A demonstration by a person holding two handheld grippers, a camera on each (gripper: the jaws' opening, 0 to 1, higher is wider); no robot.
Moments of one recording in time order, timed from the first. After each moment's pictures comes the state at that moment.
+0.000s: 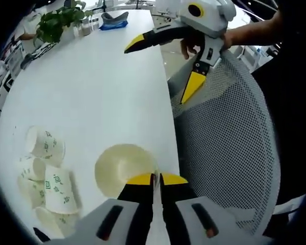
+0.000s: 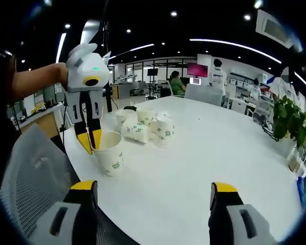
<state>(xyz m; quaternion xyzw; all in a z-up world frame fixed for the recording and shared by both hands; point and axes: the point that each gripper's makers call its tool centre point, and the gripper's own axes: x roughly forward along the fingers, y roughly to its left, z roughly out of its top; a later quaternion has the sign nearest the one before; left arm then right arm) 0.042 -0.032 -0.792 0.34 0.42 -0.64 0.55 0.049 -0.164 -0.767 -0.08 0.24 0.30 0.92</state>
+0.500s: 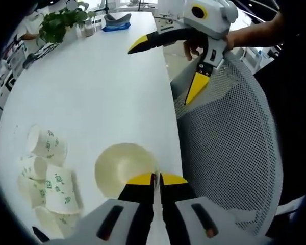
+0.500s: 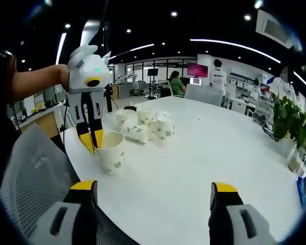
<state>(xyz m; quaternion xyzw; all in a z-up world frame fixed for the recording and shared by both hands) 0.047 -0.035 -0.792 0.34 0.41 -0.63 0.56 0.049 -0.166 -0.769 -0.09 0.24 0.30 0.92</state>
